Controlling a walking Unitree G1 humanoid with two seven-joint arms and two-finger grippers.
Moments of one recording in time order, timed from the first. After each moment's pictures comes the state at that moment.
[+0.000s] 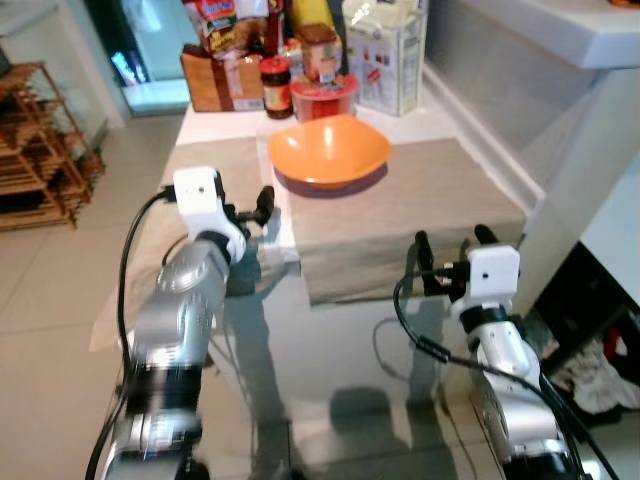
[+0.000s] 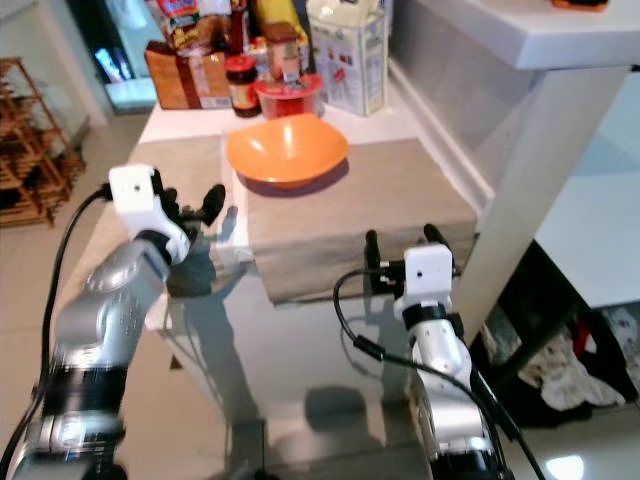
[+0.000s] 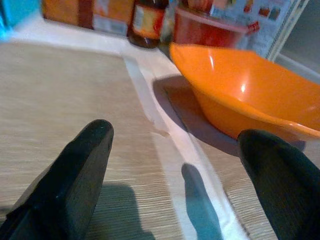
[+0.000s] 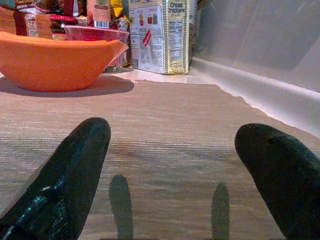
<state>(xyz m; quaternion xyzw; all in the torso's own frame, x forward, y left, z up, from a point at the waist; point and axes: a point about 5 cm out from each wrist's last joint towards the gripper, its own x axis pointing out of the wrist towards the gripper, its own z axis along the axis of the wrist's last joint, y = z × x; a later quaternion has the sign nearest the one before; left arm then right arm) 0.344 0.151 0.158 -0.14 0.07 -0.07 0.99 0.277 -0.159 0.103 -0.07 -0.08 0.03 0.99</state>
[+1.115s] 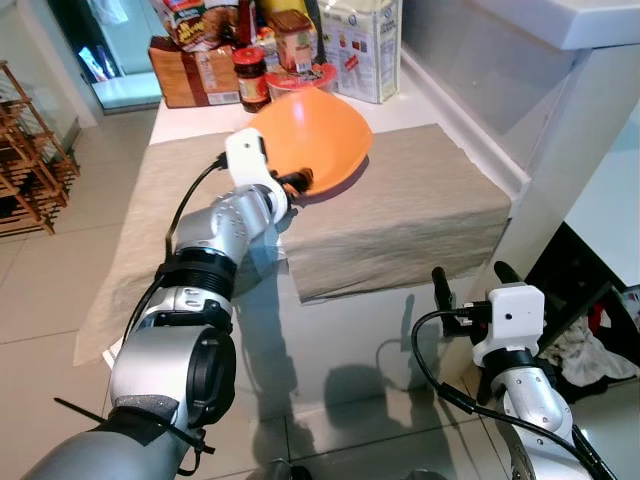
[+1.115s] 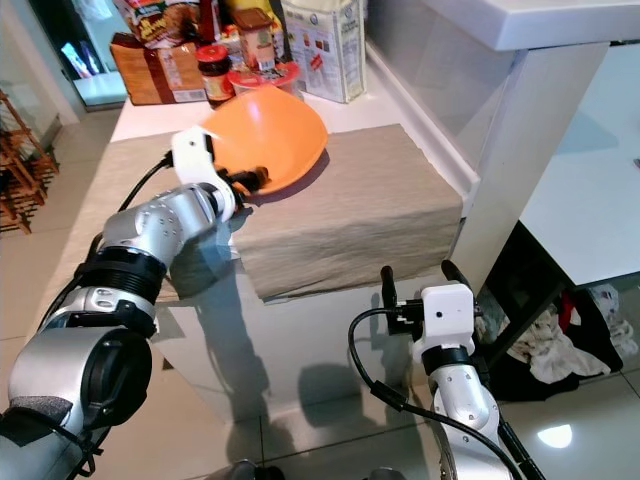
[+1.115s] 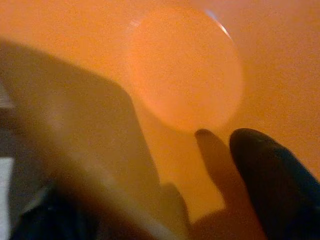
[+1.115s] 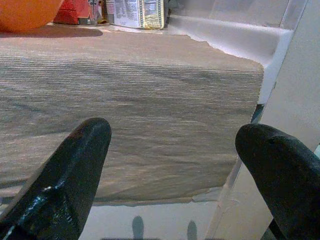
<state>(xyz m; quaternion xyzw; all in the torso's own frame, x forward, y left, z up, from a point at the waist) 0.399 0.109 0.175 -0.18 0.20 -0.10 0.96 0.231 -0.175 0.095 -0.08 -0.03 0.02 1.00</state>
